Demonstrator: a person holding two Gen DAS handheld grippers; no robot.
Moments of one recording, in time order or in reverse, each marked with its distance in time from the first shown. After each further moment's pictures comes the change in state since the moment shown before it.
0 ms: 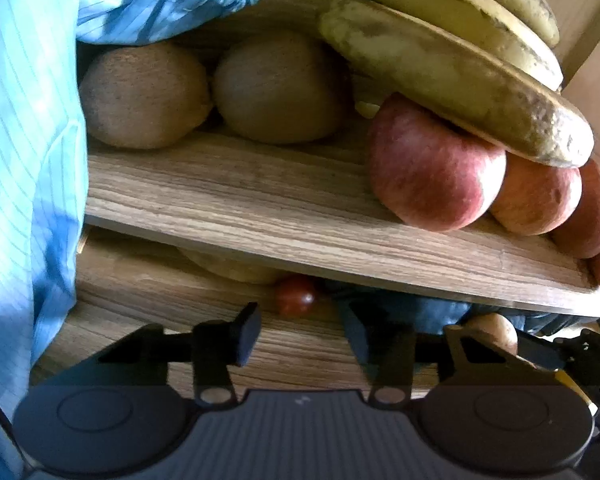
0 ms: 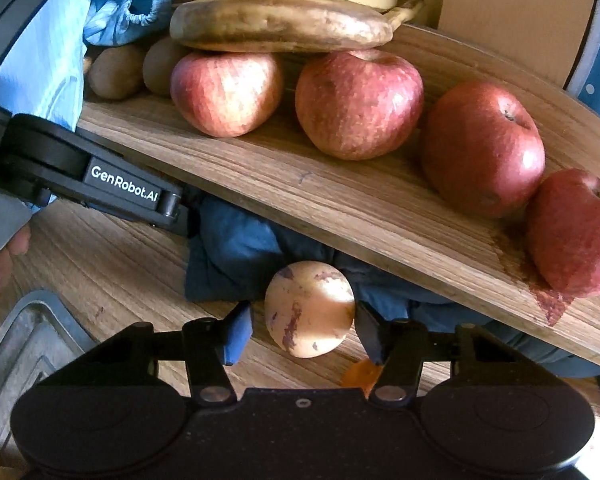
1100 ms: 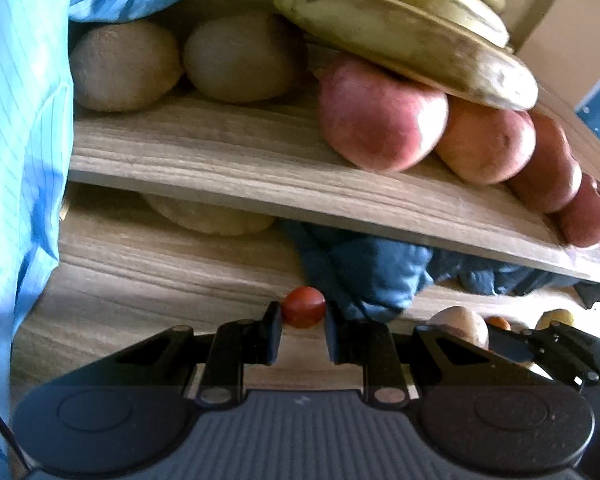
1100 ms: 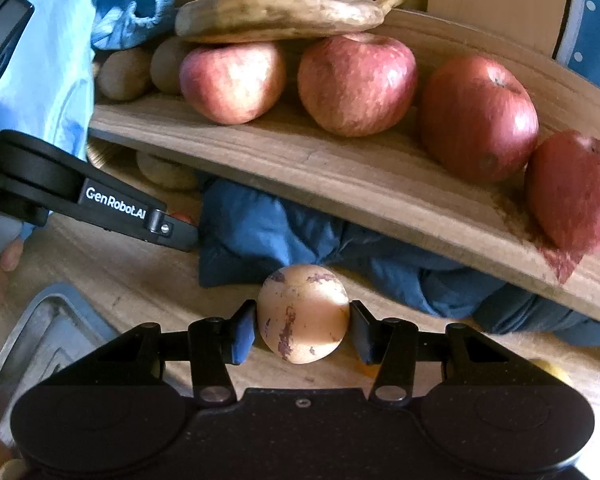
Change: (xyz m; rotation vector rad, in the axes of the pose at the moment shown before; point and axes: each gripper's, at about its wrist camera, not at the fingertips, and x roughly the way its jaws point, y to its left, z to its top) left arm -0.011 -0.013 -0.028 0.038 0.034 -0.070; right arm -0.008 -0.009 -0.022 0.049 -0.006 0.046
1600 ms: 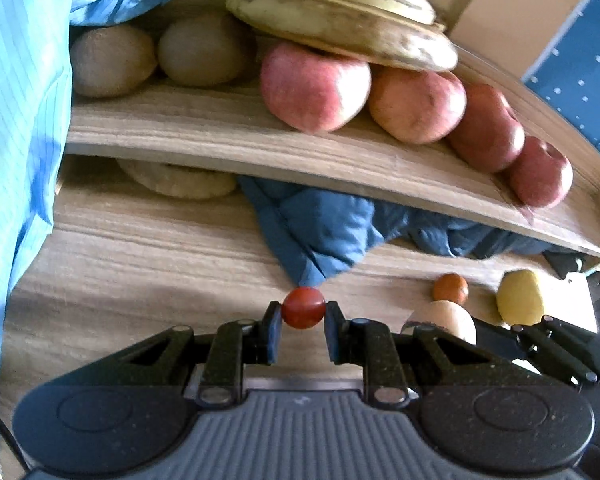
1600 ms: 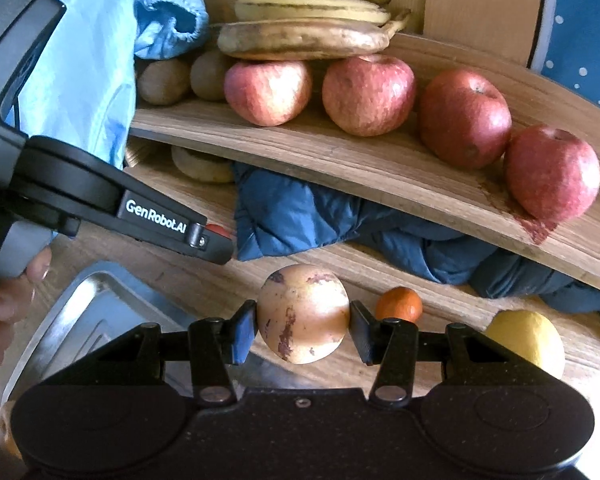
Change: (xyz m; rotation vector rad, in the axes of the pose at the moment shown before) left arm -0.027 -0.024 -0.032 0.032 -0.006 -0.033; right arm -0.040 0.015 -0.019 -0.001 -0.041 0.019
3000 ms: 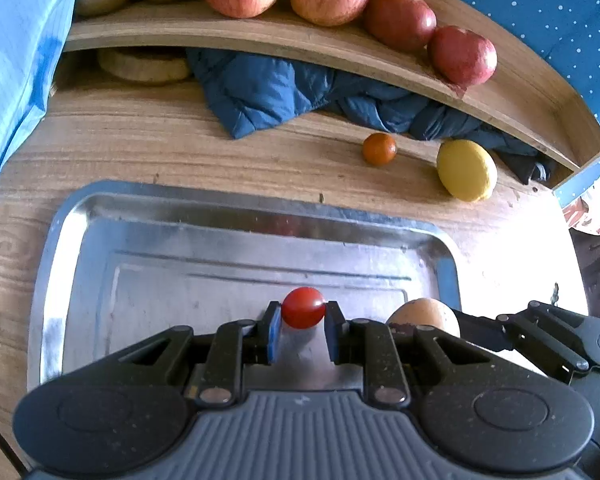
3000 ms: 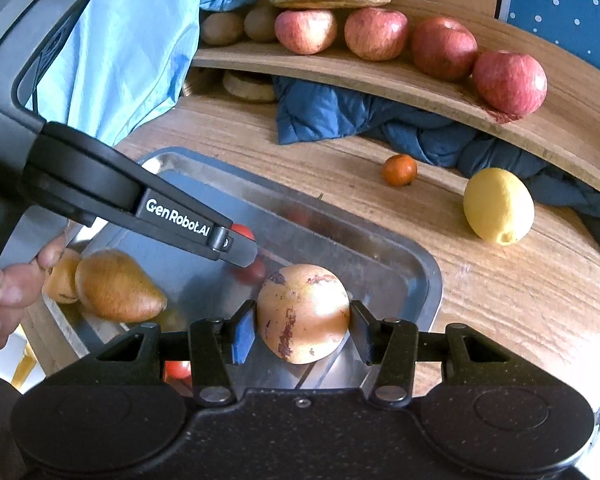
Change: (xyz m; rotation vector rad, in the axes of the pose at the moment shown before) left arm -0.027 -0.044 -0.099 0.023 0.073 -0.014; right arm -0.069 0.006 -0.097 -0.045 0.061 0.060
